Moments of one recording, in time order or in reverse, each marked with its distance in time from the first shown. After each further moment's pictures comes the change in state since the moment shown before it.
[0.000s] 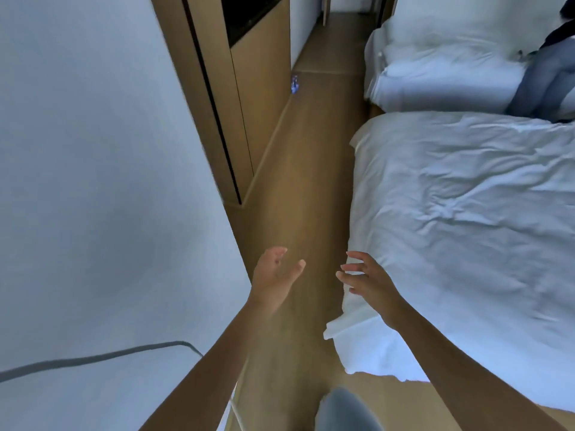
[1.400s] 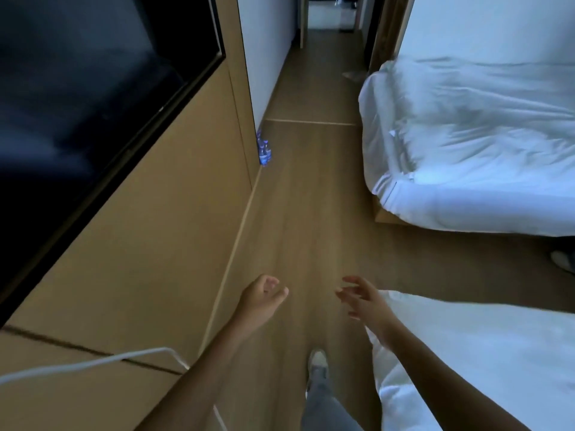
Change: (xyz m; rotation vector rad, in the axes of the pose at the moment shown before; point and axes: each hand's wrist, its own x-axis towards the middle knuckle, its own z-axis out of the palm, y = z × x) left_hand 1.257 0.281 0.154 0.175 -0.154 -0.106; right_hand 1.172 -0.424 -0.225 0.016 0.058 0.081
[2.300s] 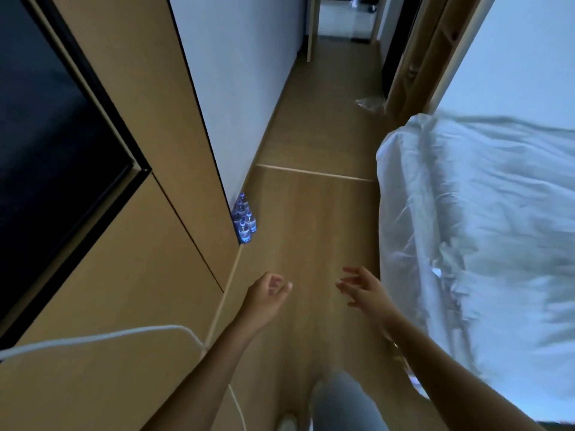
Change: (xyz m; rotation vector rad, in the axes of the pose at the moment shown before) left_hand 0.747 0.341 -0.035 -0.047 0.001 0.017; right_hand 0.753 -0.370 -0.152 -0.082 -0.036 -0.036
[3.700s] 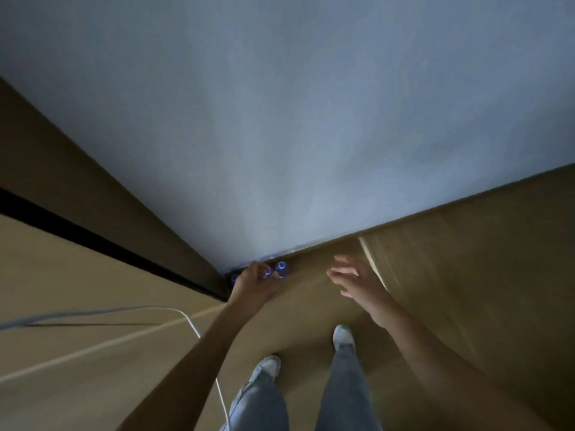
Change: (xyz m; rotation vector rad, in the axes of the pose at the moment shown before) left_hand 0.751 0.160 -0.130 -0.427 0.846 -0.657; right_hand 0.884 -0.418 0.075 -0.540 -0.870 -0.049
